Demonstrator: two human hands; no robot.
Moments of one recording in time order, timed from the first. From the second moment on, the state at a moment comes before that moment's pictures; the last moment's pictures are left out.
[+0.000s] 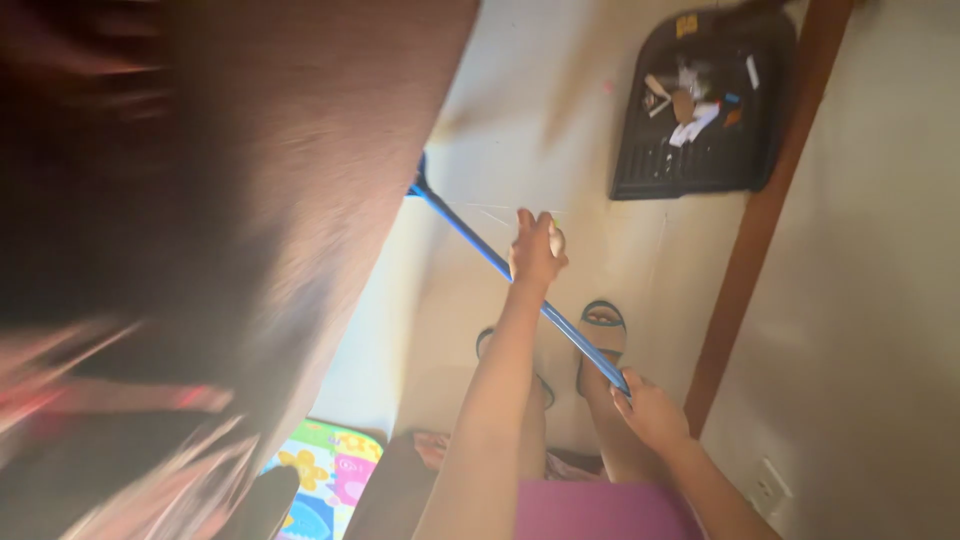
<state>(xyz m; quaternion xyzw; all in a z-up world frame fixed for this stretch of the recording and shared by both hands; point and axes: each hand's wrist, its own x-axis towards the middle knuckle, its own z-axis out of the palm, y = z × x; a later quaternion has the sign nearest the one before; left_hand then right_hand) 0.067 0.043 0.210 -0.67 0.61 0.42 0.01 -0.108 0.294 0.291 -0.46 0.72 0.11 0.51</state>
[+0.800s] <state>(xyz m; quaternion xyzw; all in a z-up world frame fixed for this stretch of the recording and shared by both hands) 0.253 0.356 0.614 -0.85 0.34 0.33 -0.23 0.038 0.272 0.550 -0.09 0.58 0.12 0.80</state>
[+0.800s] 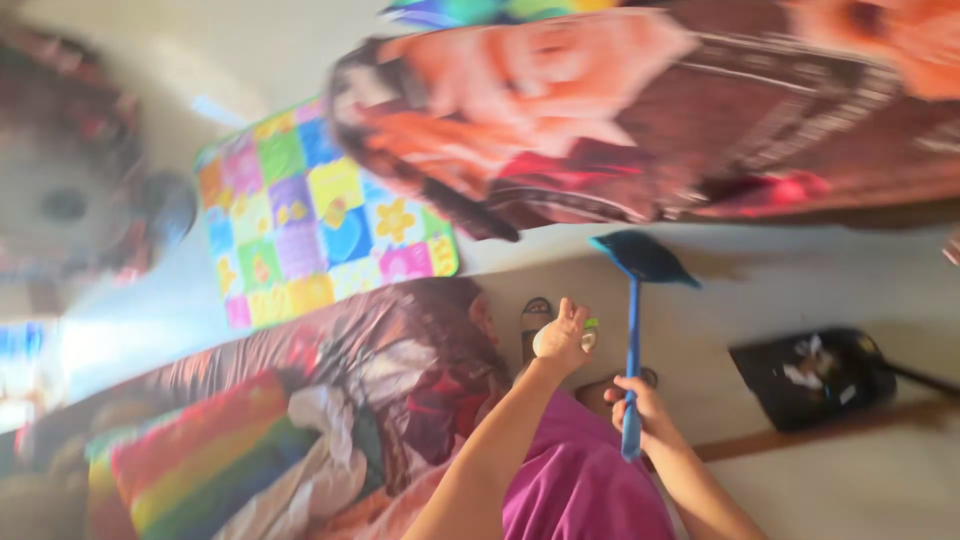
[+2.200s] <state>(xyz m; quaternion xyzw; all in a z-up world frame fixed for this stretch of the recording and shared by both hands) 0.371 0.413 0.566 -0.76 0.37 0.53 -0.10 0.111 0.318 0.400 0.34 0.19 -0.07 0.92</state>
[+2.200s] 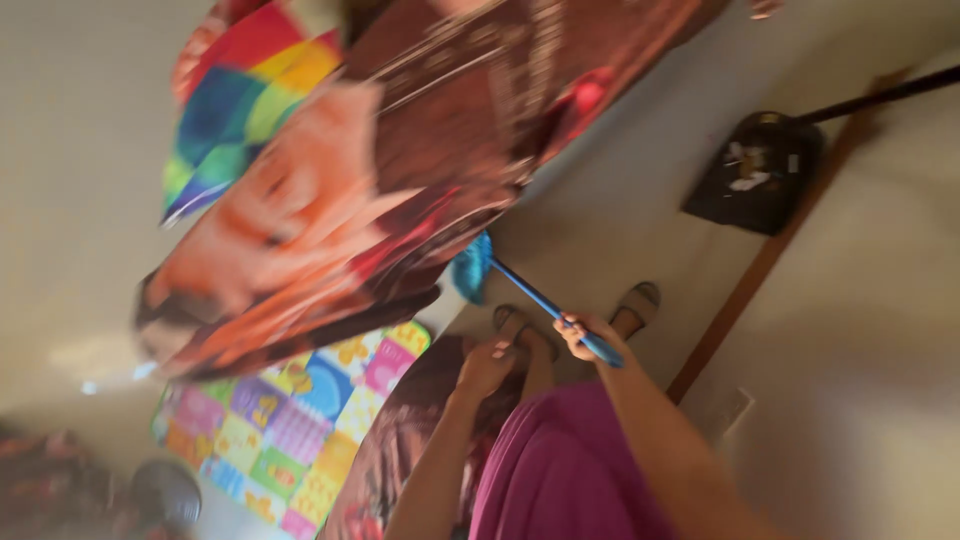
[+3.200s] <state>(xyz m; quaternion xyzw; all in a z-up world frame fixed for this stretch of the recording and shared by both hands) -0.019 0.218 0.115 -0.63 0.64 0.44 -0.08 -0.189 0.194 0.226 -0.64 0.62 0.11 0.45</state>
